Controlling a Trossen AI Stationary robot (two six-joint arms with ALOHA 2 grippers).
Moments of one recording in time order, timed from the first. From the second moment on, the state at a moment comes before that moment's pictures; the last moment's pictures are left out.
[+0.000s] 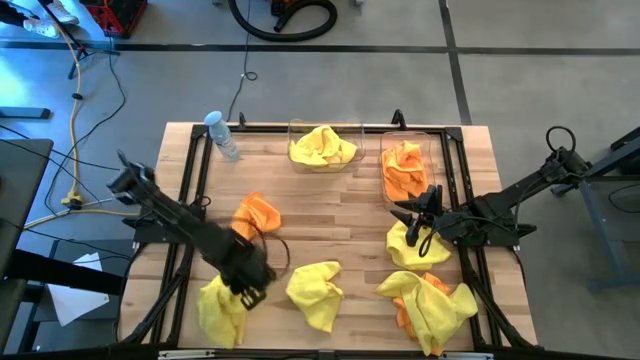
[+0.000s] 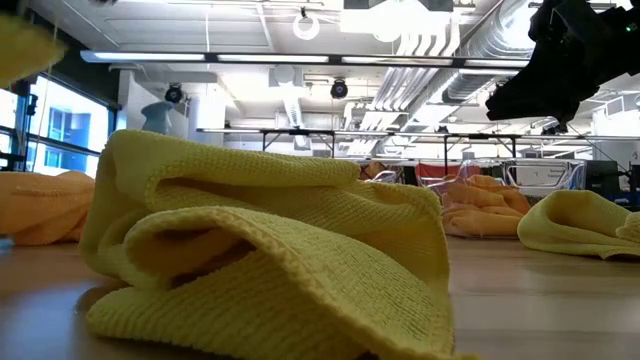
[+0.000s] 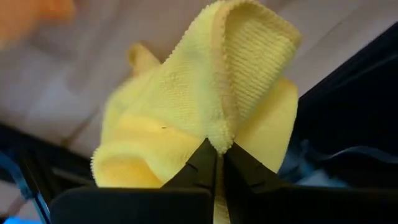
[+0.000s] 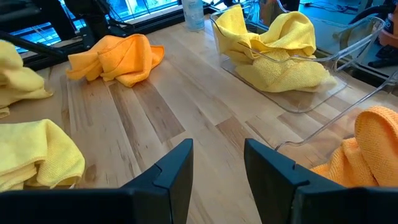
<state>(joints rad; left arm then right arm) -0.57 1.59 1.33 -1.18 0.26 -1.32 0.46 0.74 0.37 -0.20 0.80 0.60</state>
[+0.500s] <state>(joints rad) -0.38 1.41 1.75 -1.26 -0.39 -0.83 0.46 0.74 0.37 -0.20 0.83 0.60</state>
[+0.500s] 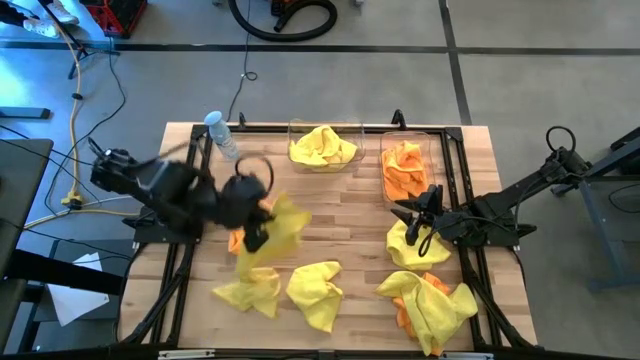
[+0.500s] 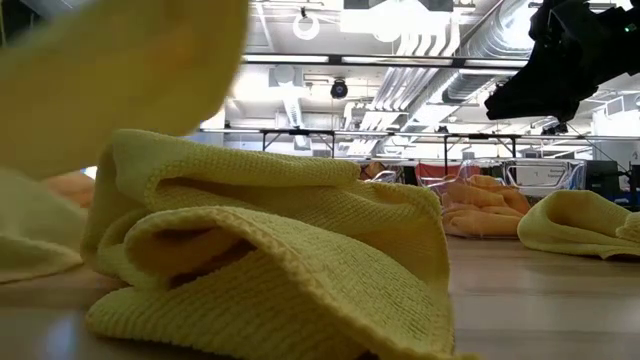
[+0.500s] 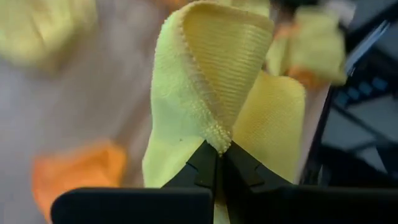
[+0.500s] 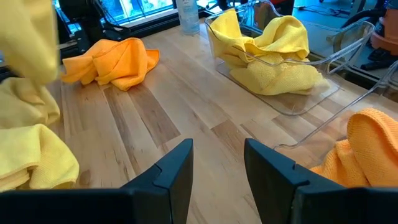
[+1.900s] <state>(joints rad) 0.49 2.09 1.81 -0.62 -0.04 -0.09 0.46 0.75 0.37 -0.24 0.87 0.58</state>
